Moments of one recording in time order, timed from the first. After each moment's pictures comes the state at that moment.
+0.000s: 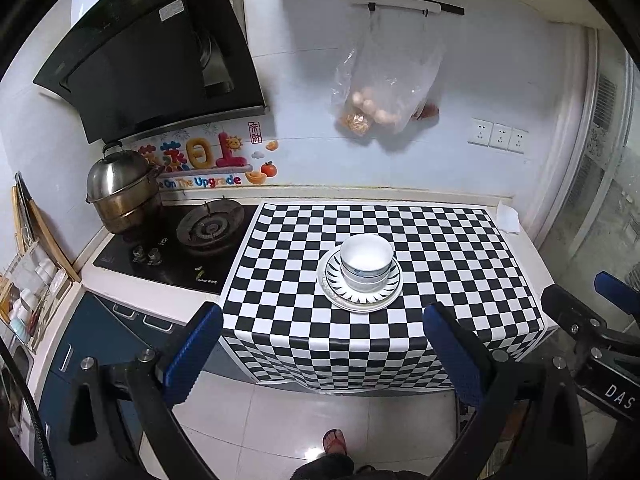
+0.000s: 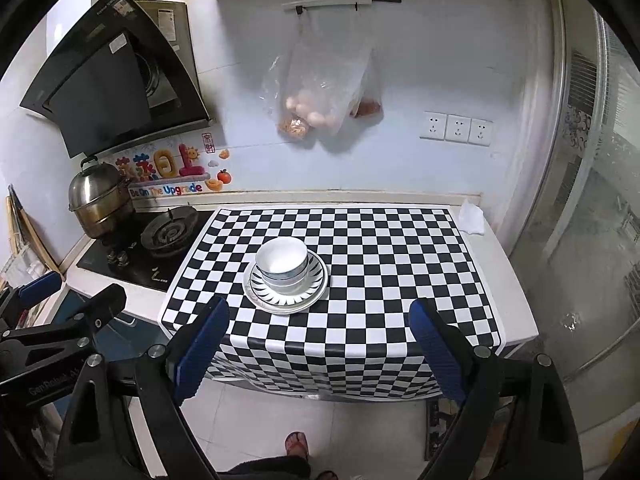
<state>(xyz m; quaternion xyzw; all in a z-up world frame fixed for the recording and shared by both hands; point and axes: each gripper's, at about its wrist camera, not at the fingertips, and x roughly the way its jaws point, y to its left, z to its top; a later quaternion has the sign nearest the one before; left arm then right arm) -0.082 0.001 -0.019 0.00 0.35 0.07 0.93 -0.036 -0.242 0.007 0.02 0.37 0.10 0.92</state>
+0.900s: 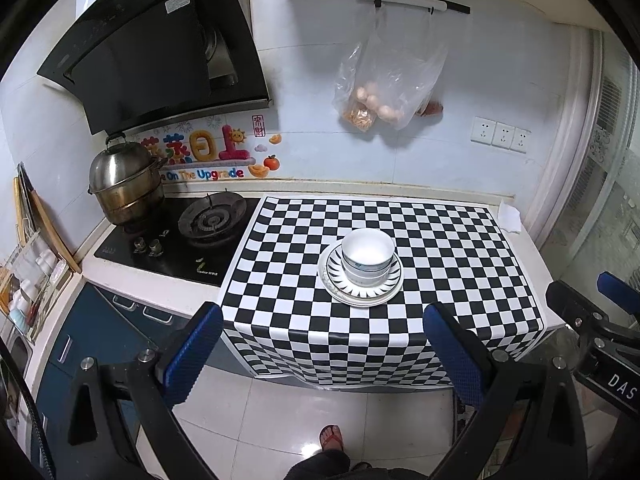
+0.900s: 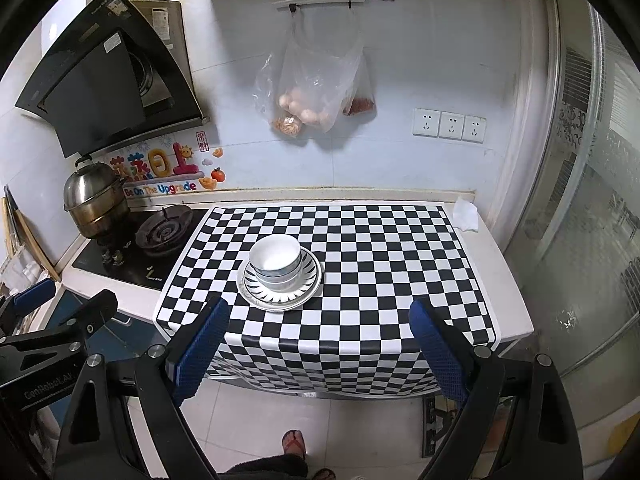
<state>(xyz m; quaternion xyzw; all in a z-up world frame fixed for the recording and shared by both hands) -0.083 -0.002 -0.022 -0.01 0.36 0.08 0.93 -0.031 -0.249 0.002 0.02 0.38 0.09 0.92</state>
